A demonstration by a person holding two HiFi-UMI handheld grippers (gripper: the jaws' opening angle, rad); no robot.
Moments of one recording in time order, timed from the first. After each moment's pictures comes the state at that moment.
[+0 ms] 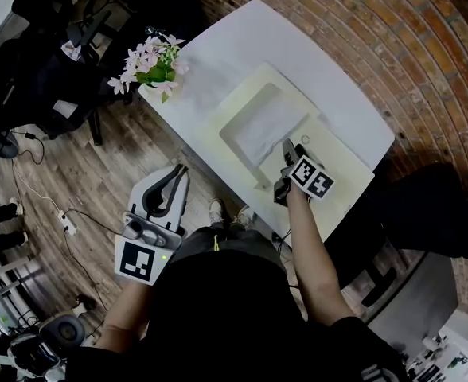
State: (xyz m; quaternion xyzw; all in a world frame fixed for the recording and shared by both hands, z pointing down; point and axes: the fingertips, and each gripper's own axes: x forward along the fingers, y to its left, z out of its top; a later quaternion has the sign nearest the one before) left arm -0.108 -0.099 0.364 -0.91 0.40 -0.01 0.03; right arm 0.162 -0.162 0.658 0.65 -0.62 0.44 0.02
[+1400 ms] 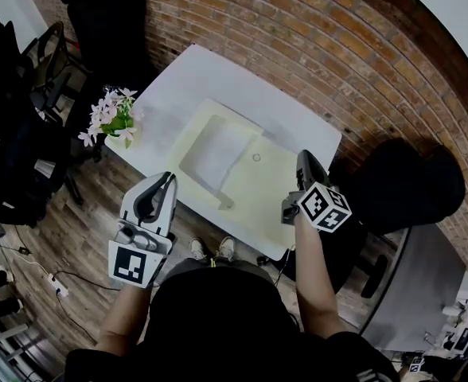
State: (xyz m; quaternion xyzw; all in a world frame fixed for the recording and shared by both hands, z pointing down) left arm -0.054 -0.092 0.313 -0.94 0.33 0.07 0.08; right arm 0.265 -0.100 0.436 0.73 -0.64 0.22 -0.07
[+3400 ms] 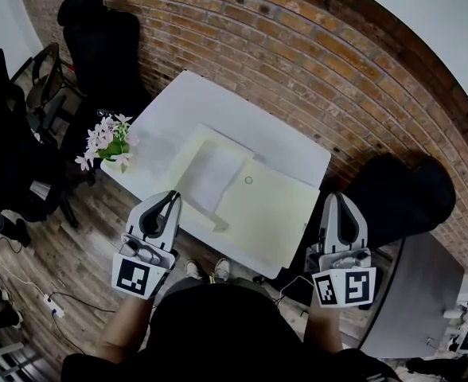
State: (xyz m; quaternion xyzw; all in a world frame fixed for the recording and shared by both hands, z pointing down) left arm -0.037 -0.098 0.311 -0.95 0.31 0.07 0.06; right arm 0.216 -0.002 0.237 0.73 -0.68 -0.08 0.00
